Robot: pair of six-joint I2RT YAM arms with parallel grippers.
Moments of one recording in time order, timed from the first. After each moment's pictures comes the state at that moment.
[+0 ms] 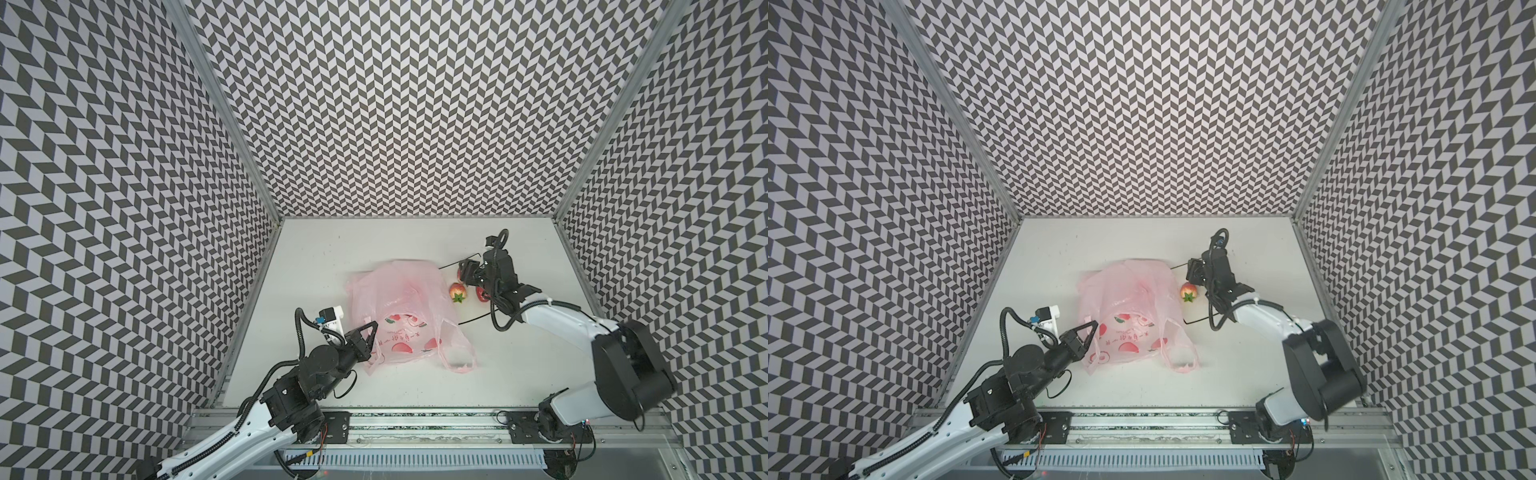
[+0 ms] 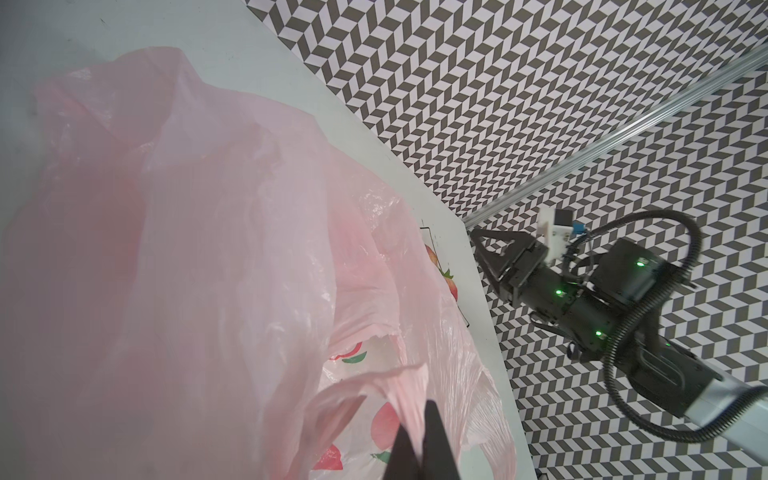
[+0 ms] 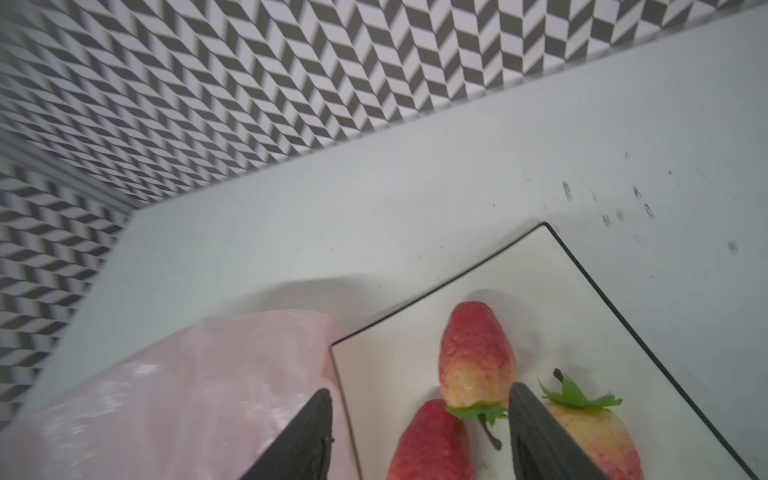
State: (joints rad) left arm -0.93 0.35 0.25 -0.10 -0.32 -1.02; right arm 0.44 1.41 0.82 0.11 0.12 0.52
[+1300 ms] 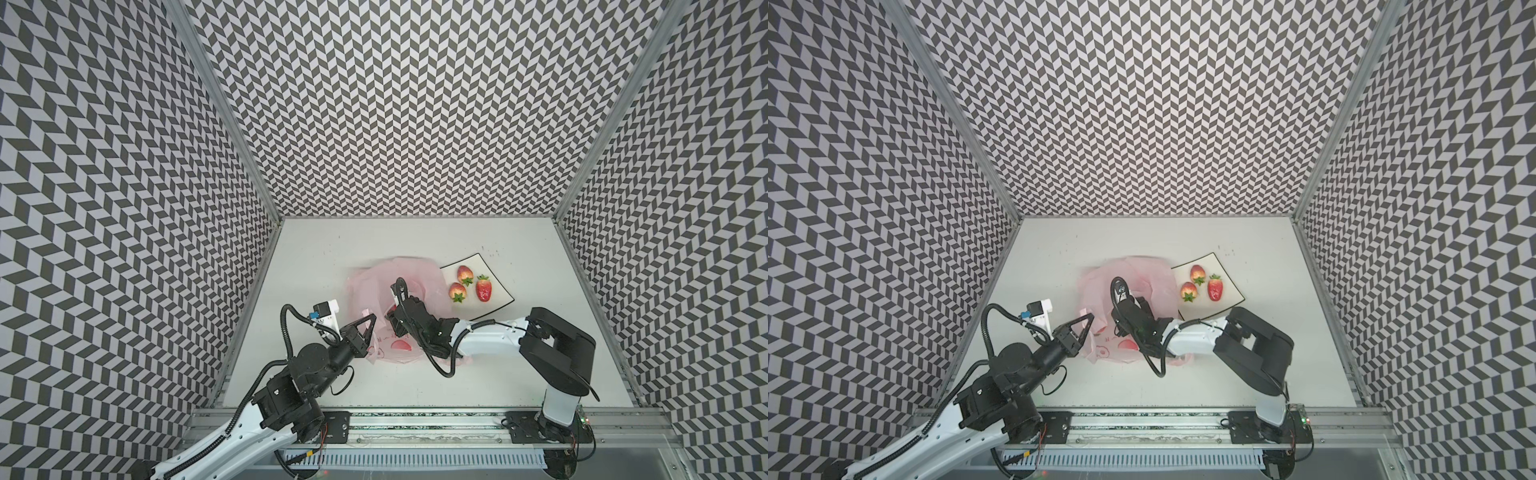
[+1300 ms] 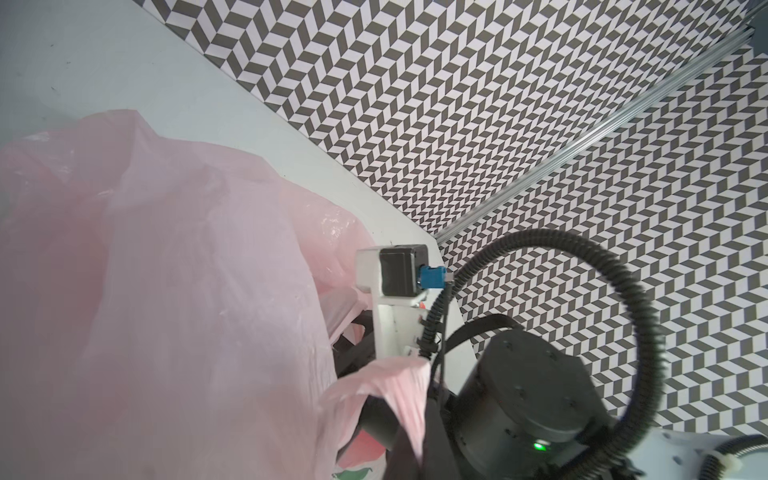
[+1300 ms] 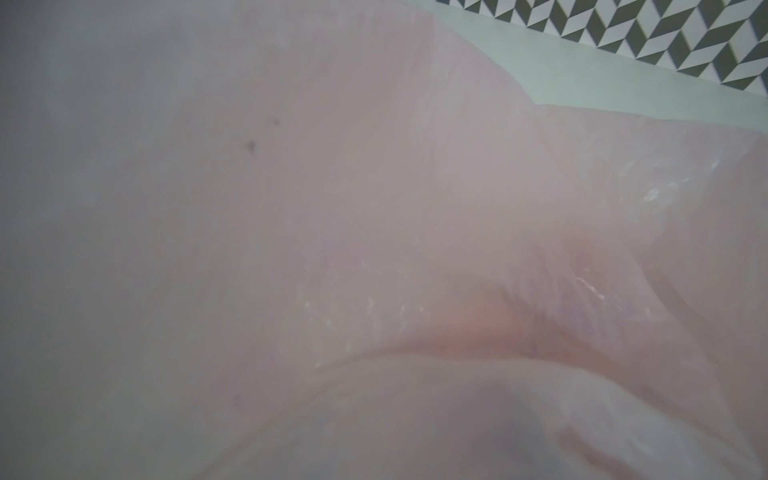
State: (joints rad) left arm -0.93 0.32 0.34 -0.12 -0.32 -0.95; right arm 1.05 1.87 1.02 0.22 0.49 0.30
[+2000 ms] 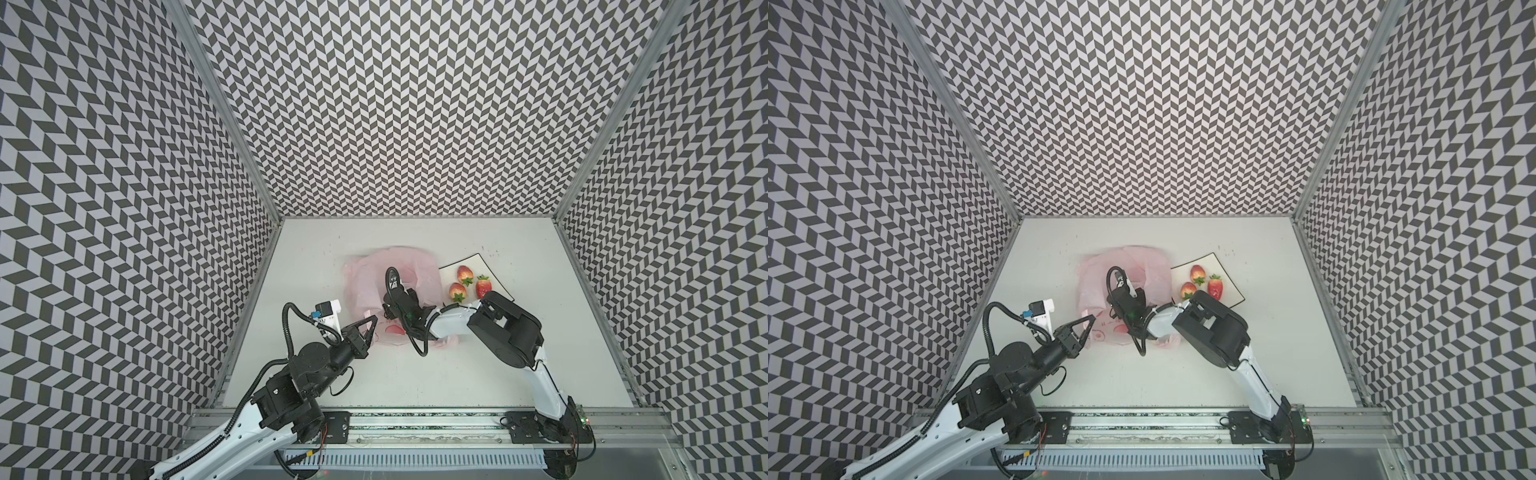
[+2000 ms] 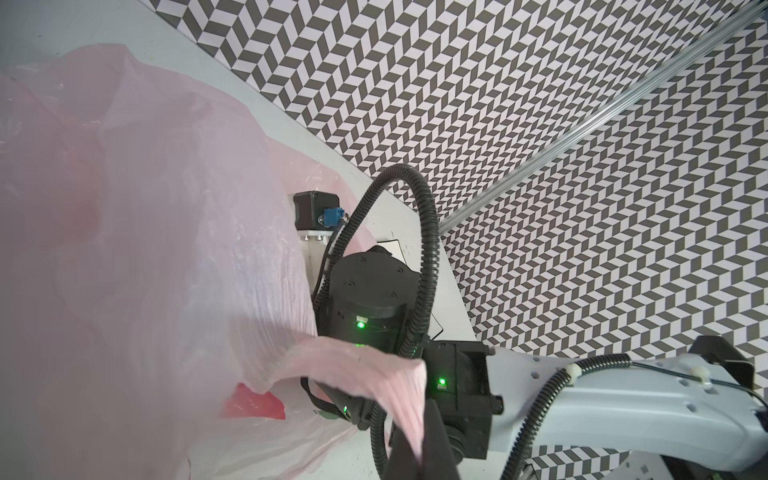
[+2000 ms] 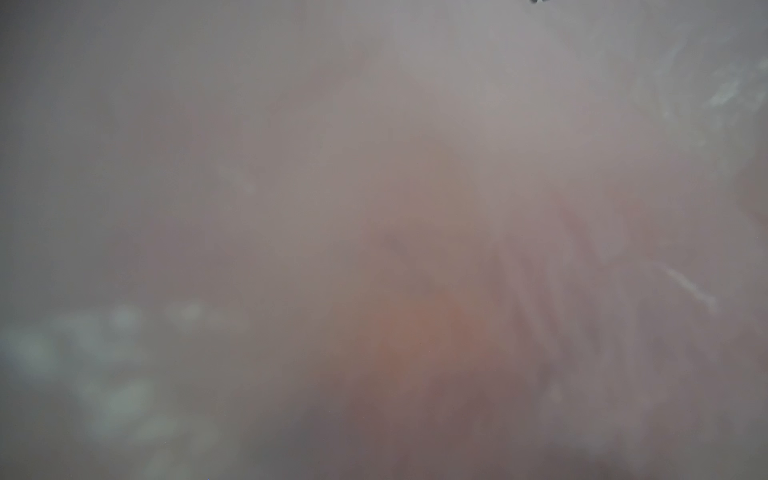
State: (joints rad) left arm -0.93 0.33 0.35 -0.15 -0.29 -0.95; right arm 0.93 2.21 1.28 0.32 0.49 0.28
